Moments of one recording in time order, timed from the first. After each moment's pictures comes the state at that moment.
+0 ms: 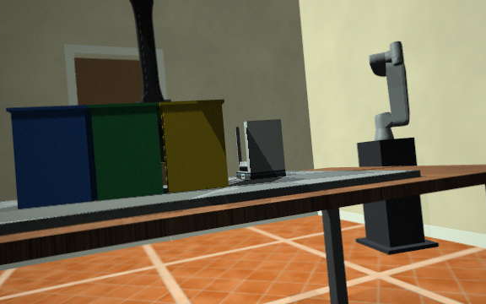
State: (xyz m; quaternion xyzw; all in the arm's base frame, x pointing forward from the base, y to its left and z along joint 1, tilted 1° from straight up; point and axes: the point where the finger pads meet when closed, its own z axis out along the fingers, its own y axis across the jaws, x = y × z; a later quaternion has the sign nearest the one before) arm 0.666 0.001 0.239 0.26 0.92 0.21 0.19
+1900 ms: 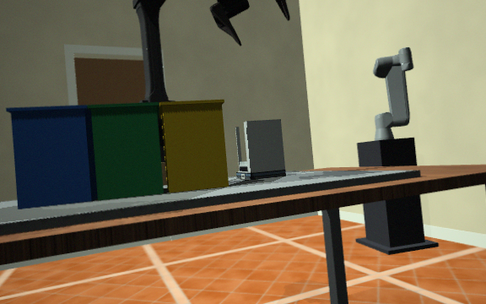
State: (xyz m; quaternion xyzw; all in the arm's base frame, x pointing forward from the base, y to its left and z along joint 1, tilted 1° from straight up) arm 0.509 0.200 0.216 0.17 0.97 0.17 0.09
